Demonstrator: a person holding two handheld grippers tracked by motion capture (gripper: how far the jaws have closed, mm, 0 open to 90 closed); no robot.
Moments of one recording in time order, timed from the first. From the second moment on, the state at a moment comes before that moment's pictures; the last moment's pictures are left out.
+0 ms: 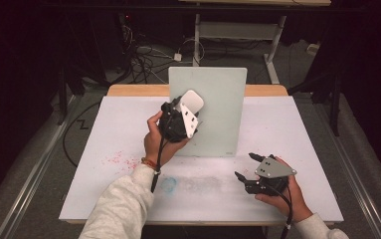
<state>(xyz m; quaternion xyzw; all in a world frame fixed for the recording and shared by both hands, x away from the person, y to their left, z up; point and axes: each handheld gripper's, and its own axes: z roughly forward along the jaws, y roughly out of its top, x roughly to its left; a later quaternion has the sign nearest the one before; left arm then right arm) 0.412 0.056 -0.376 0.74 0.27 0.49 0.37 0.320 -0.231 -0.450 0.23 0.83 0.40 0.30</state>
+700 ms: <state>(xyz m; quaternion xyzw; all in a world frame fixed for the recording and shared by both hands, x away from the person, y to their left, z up) 0.375 0.056 -0.467 0.80 0.20 0.49 0.29 0.319 -0.231 -0.449 0.23 0.83 0.39 0.31</state>
